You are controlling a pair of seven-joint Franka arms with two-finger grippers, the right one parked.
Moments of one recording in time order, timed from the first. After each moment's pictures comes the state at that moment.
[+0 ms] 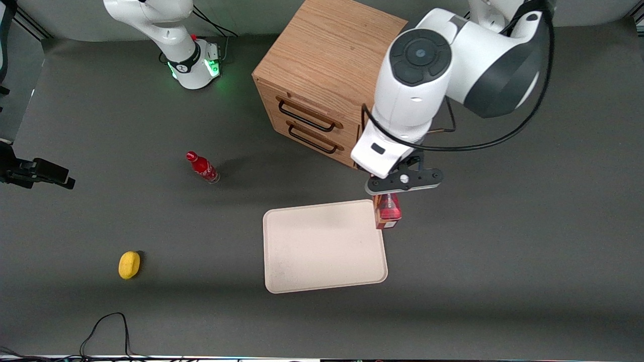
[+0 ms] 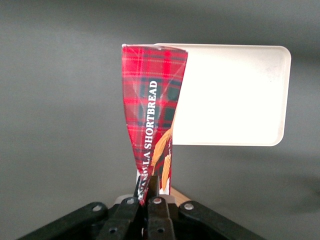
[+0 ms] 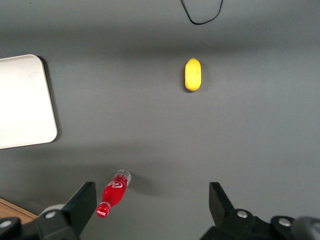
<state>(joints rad) -0.52 0.56 -0.13 -0.96 0.08 1.55 -0.77</state>
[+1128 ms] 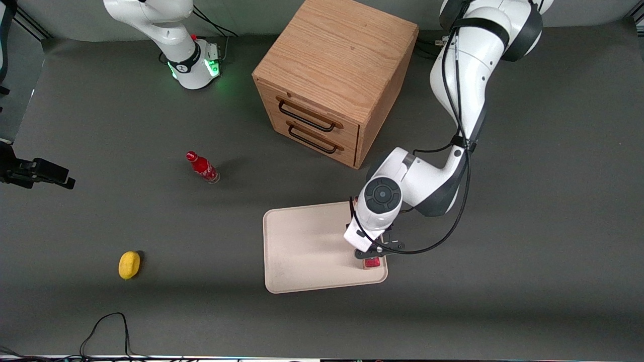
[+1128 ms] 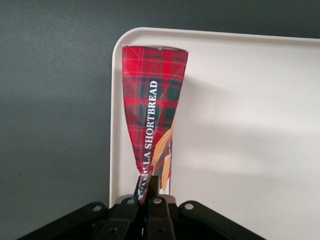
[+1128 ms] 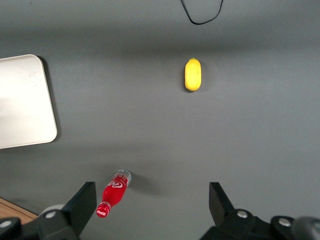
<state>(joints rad) -0.49 0.91 -0.10 -1.12 0.08 2.03 -0.77</state>
